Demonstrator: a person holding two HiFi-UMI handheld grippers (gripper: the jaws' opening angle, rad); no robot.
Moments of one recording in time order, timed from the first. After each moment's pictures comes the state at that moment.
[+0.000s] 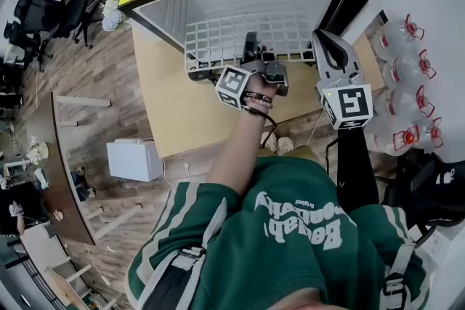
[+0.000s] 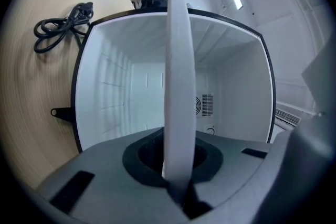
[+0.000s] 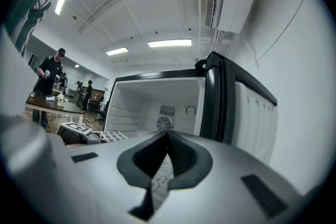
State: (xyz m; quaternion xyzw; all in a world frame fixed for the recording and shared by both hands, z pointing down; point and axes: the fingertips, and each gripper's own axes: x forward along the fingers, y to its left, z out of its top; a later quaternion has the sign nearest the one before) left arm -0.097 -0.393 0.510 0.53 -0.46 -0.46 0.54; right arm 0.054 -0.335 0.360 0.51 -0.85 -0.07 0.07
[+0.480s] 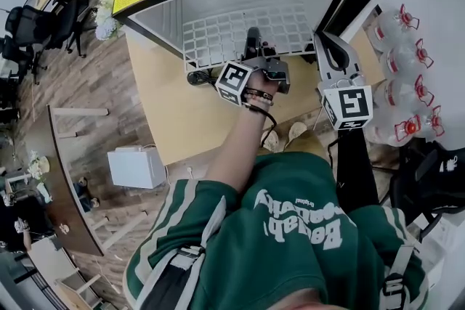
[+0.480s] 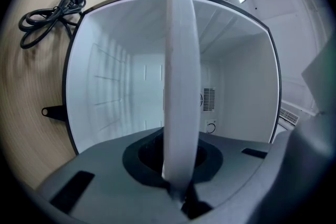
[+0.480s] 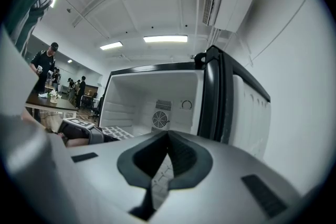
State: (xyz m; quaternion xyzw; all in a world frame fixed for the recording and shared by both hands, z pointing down) left arm -0.090 -0.412 0.510 0.55 -0.44 -0.44 0.56; right arm 0.055 -0.338 0.374 0.55 -0.83 -0.06 0.08
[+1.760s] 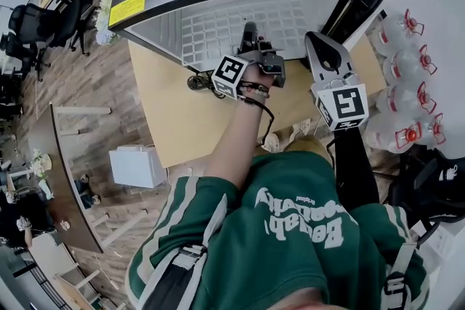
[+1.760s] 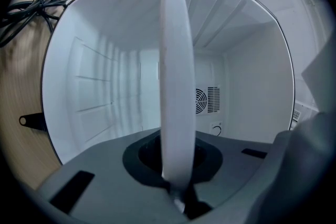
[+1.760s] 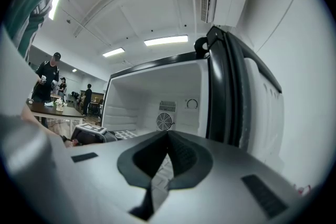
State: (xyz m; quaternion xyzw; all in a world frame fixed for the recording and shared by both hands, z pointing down) left arm -0.088 -0.454 0.513 0.56 -0.45 -0.43 0.55; right arm 0.045 -0.365 0.381 0.51 -0.86 -0.04 0.06
